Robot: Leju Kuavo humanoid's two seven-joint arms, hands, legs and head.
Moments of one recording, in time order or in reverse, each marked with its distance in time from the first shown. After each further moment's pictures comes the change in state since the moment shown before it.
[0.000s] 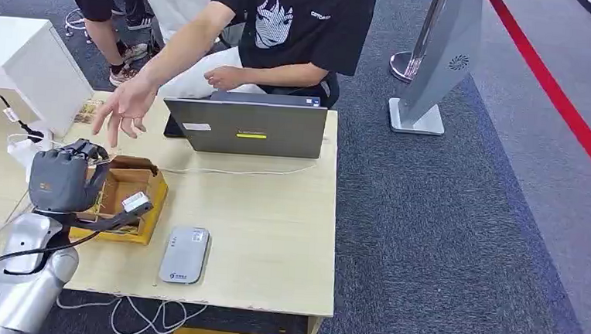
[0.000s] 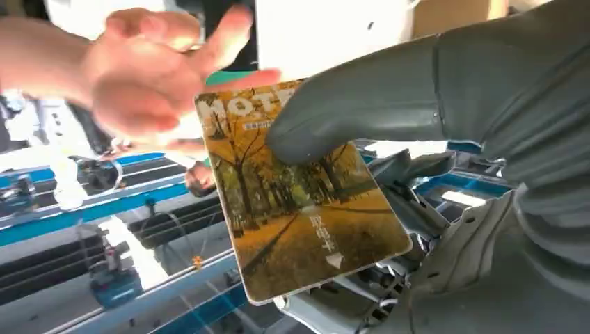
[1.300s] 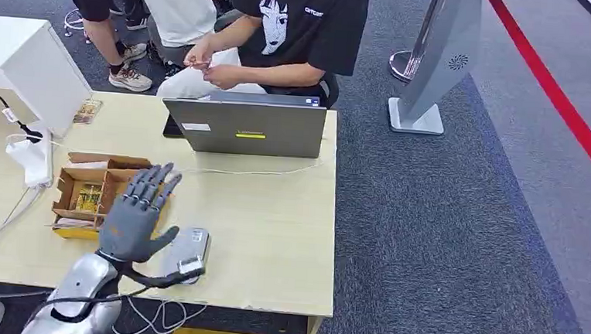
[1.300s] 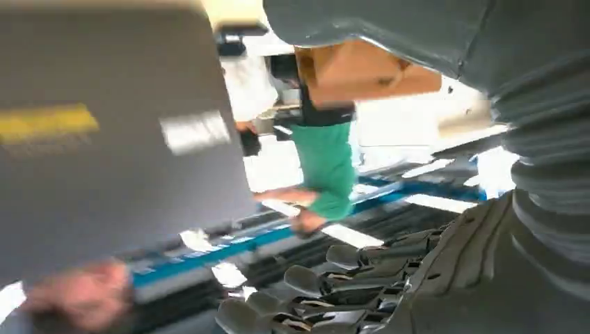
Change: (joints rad) left arm 0.226 -0.096 -0.169 -0.192 -0.127 -0.176 -0.005; right arm 0.000 0.001 -0.074 0.000 0.021 0.002 -0.002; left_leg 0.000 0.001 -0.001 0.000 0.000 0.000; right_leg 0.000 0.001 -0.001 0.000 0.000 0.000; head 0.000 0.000
